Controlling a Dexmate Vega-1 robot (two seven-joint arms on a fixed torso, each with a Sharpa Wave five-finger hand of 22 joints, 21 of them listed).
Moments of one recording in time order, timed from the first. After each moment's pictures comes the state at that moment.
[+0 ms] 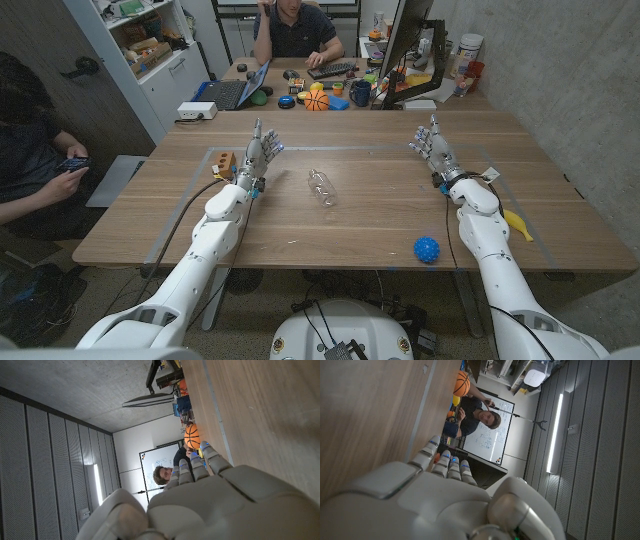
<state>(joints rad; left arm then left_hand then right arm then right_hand) 0.85 0.25 0.13 -1.21 -0.39 -0.24 -0.18 0.07 0.07 -0.04 0.13 0.26 -0.06 0.10 0.19 0.18 0.02 0.07 0.20 0.18 0.07 0.07 0.17 0.17 0.19 0.09 0.17 0.16 -0.89 -0.08 0.17 -1.35 0.13 0.12 0.37 0.18 0.12 -0.17 0.10 0.23 0.00 0.03 0.19 0.18 0.01 0.05 0.19 0.18 0.05 0.05 0.20 0.17 0.22 0.08 0.21 0.18</state>
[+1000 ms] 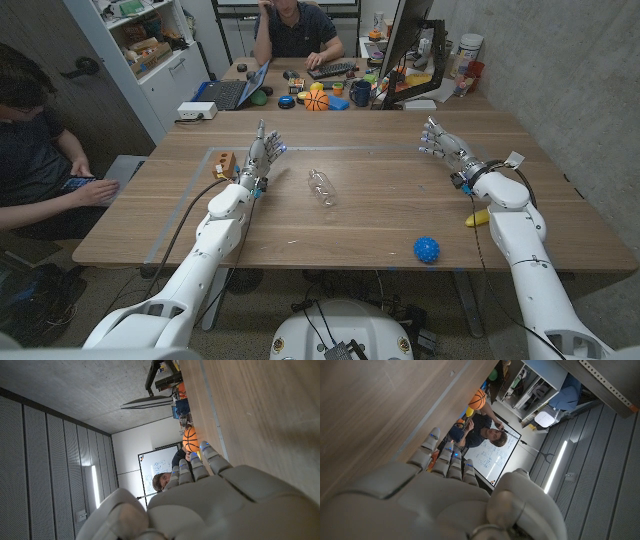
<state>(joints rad) 0.82 0.22 0.11 -1.16 -0.37 -0.24 -0.21 0.07 0.08 -0.04 0.13 0.26 -0.06 0.10 0.19 0.18 0.02 0.07 0.20 0.18 0.08 0.07 0.17 0.17 0.19 0.09 0.17 0.16 -0.99 -0.21 0.17 -1.58 -0.07 0.02 0.44 0.31 0.11 -0.13 0.04 0.23 0.02 -0.04 0.20 0.19 0.09 0.02 0.22 0.19 0.18 0.00 0.22 0.17 0.29 0.12 0.22 0.19</state>
